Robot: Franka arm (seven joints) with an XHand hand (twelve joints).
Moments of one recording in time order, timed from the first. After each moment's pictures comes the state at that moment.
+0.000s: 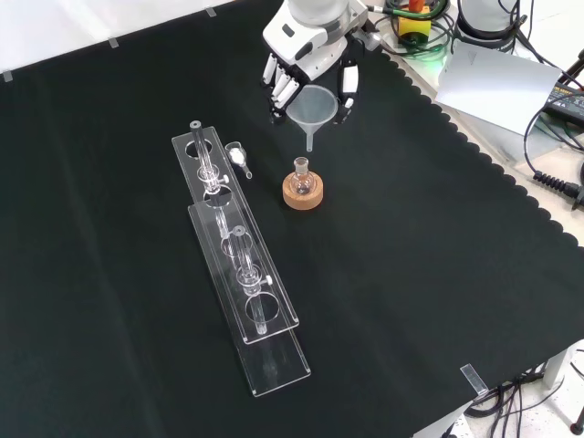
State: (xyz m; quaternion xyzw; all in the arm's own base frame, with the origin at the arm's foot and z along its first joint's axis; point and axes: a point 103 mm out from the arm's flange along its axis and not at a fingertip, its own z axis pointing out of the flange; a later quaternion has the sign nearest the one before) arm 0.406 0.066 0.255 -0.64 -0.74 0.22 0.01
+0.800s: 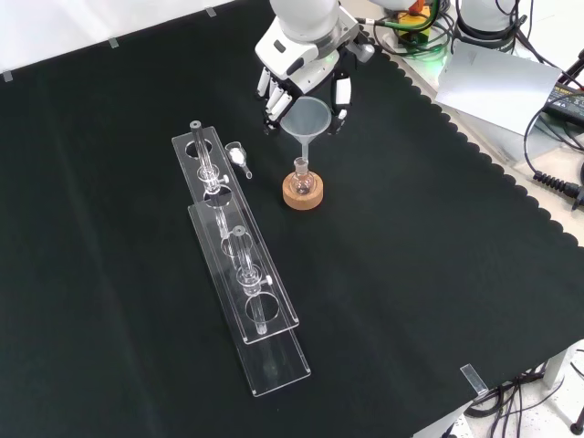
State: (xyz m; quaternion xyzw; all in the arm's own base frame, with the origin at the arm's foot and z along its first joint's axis) arm 0.418 0.066 0.236 -0.64 -0.74 0.23 0.02
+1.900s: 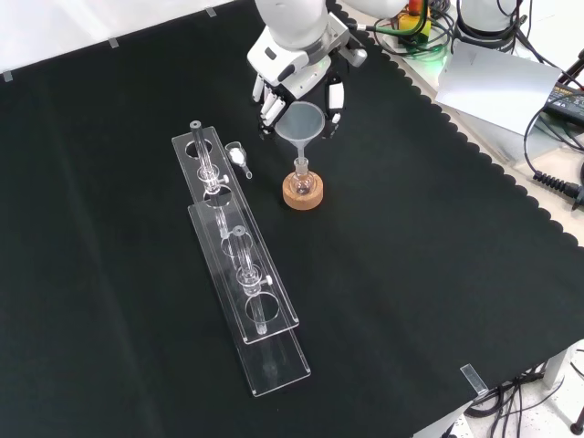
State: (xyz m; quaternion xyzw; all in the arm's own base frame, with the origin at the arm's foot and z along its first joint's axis) arm 0.425 0.057 0.222 -0.64 -0.74 0.23 0.03
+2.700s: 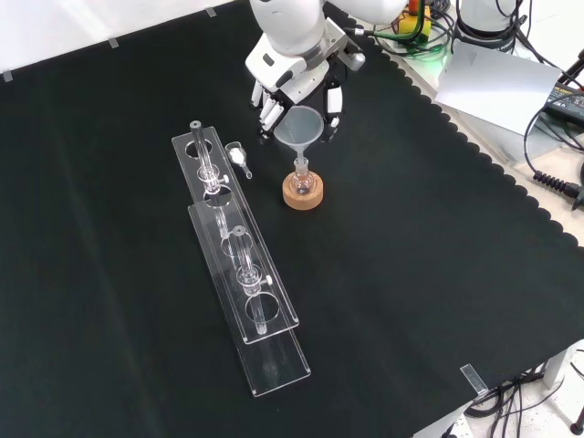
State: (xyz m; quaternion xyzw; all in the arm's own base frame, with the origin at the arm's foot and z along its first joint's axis) arm 0.429 0.059 0.215 -0.64 -0.73 0.23 0.04
